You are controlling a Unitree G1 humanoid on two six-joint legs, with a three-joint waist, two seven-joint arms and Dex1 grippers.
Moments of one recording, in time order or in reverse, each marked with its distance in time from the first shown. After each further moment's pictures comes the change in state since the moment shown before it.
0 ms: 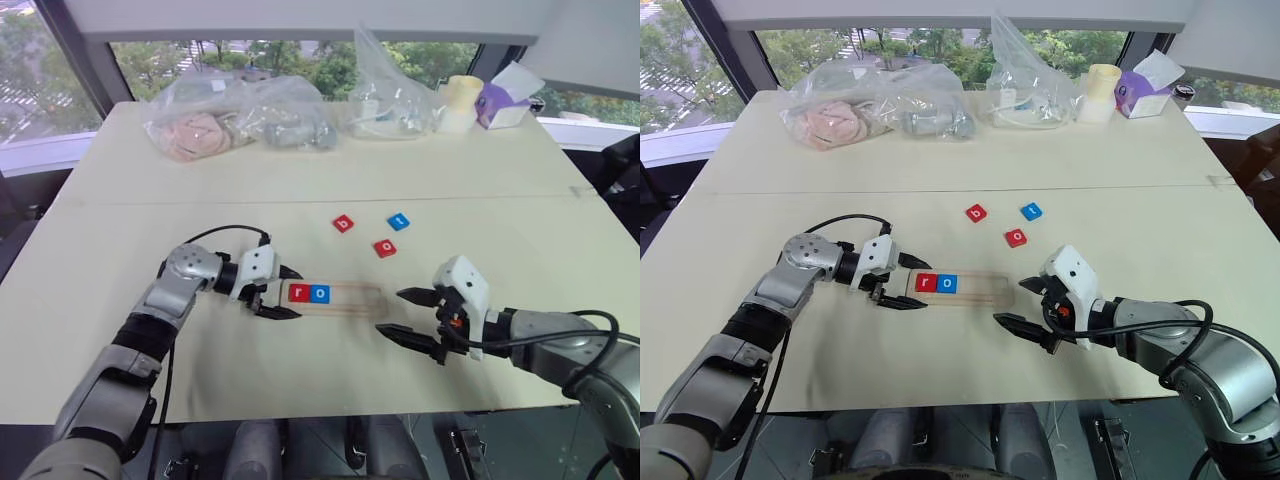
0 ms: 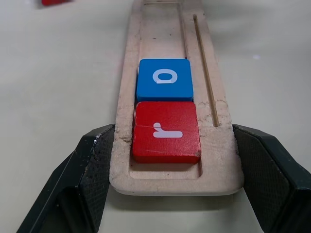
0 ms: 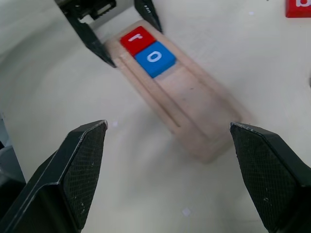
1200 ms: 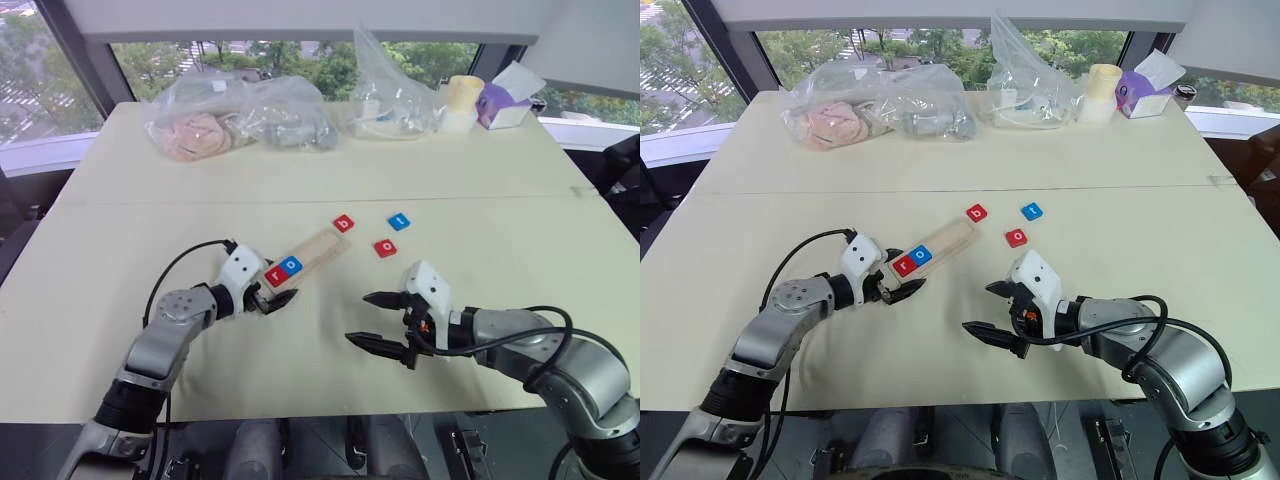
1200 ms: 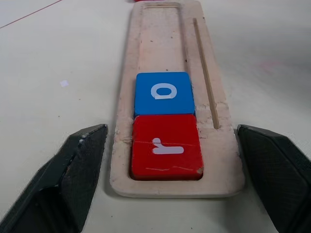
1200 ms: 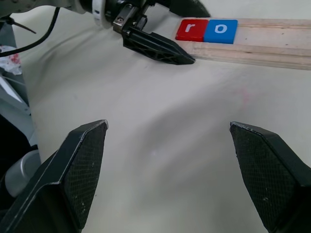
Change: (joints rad) left arm 0.371 -0.050 0.162 -0.557 -0.061 0.495 0.657; right arm -0.090 0.091 0.176 0.022 -0.082 -0.045 0.037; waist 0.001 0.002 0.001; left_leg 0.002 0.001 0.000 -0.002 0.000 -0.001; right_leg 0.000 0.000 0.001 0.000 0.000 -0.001
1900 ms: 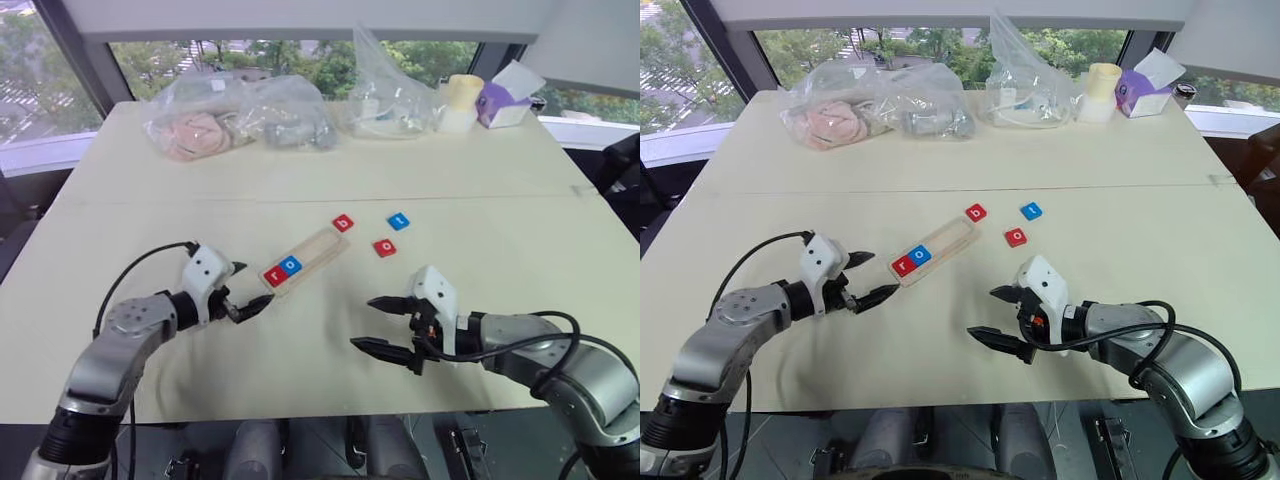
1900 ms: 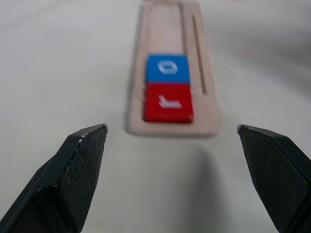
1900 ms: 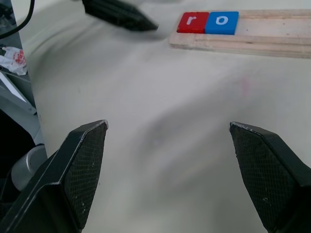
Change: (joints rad) left arm 0.121 0.127 0.169 -0.229 -0.150 0.141 -0.024; right arm 0.036 -0.014 -0.015 0.003 -0.006 -0.027 0.044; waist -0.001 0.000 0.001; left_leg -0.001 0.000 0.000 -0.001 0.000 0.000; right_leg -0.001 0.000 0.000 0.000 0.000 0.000
